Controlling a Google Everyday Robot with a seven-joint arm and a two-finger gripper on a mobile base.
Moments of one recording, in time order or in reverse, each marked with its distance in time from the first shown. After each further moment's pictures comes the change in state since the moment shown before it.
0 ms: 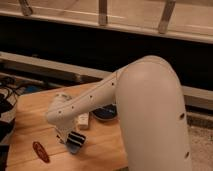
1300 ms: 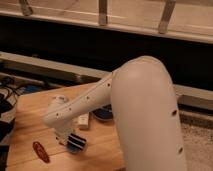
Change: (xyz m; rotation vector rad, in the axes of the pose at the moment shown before) arm 0.005 0.009 0.008 0.004 0.036 -0.068
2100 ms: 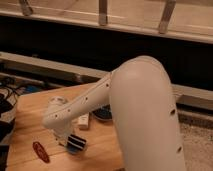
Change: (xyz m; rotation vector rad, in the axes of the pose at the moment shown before) arm 0.003 0.005 0.002 0.000 0.009 -0.023
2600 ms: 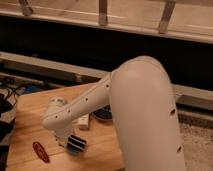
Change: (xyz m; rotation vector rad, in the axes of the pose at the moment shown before) arm 0.003 0.003 0.003 -0.002 0.003 -0.006
